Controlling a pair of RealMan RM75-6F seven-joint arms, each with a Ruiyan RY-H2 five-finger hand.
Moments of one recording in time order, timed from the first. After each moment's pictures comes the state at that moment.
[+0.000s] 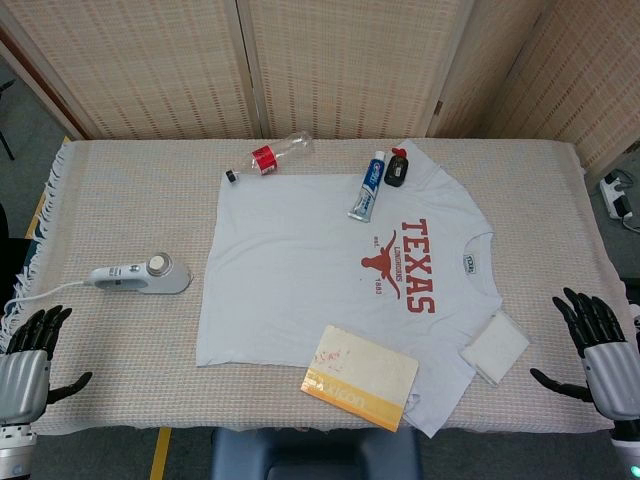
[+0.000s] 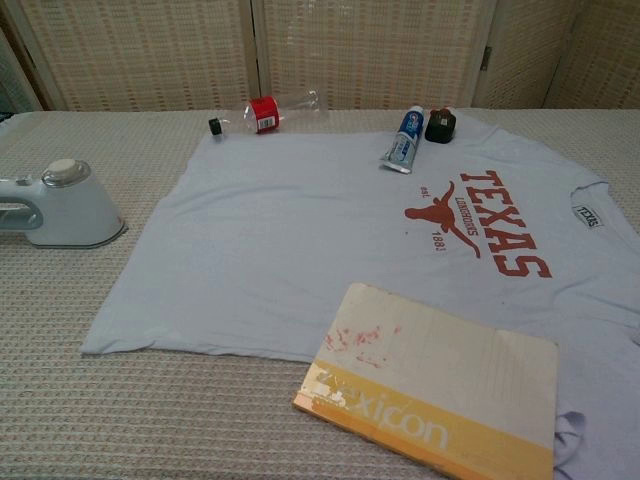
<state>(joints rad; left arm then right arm) -0.04 -1.22 -0.05 -1.63 1.48 1.56 0.13 0.04 -1.16 -0.02 -1.42 -1.65 1.65 0.17</state>
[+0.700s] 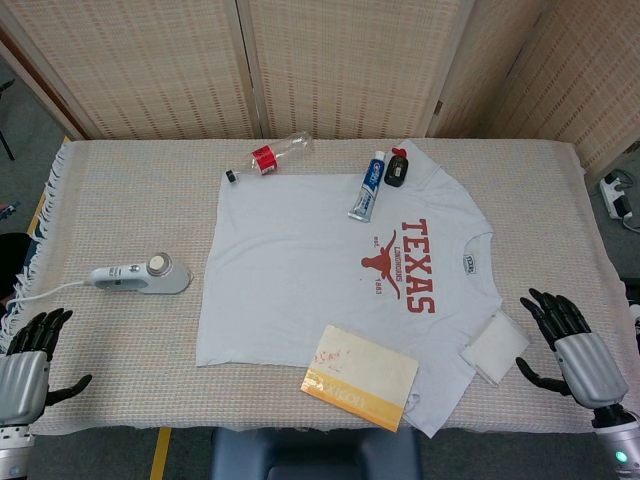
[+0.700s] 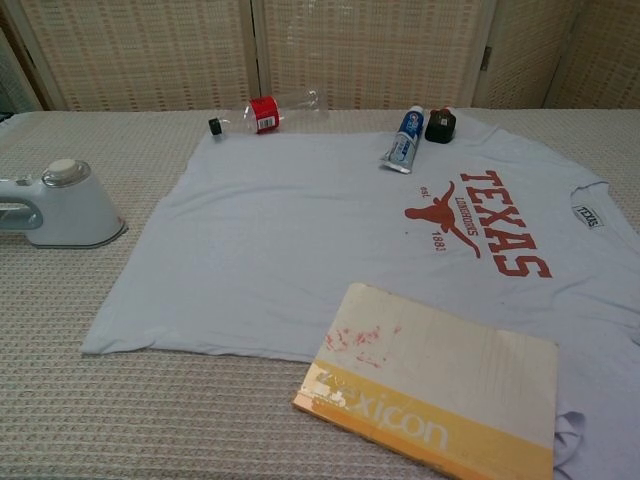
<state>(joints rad) -0.04 -1.20 -0.05 -1.65 1.47 1.53 0.11 0.11 -1.09 -0.04 -1.50 -1.68 1.49 0.20</state>
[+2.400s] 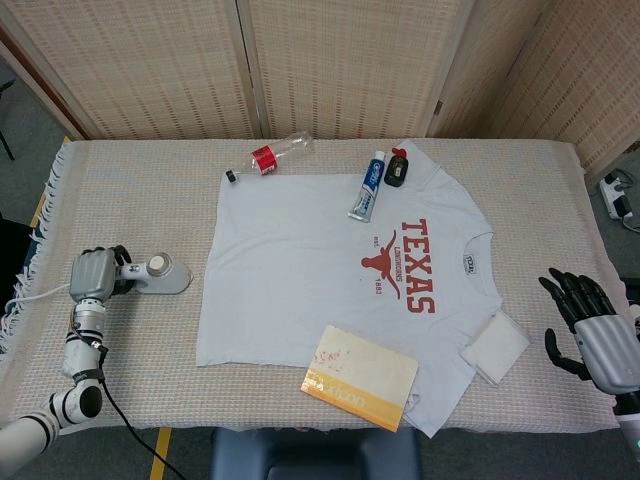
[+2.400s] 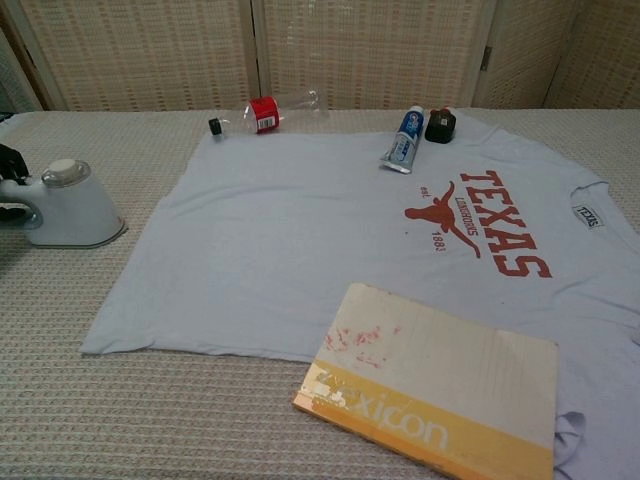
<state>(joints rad) -0.57 -1.60 -0.28 -0.93 1.02 0.95 0.19 0.12 -0.94 0.01 -1.65 -1.62 1.47 0.13</state>
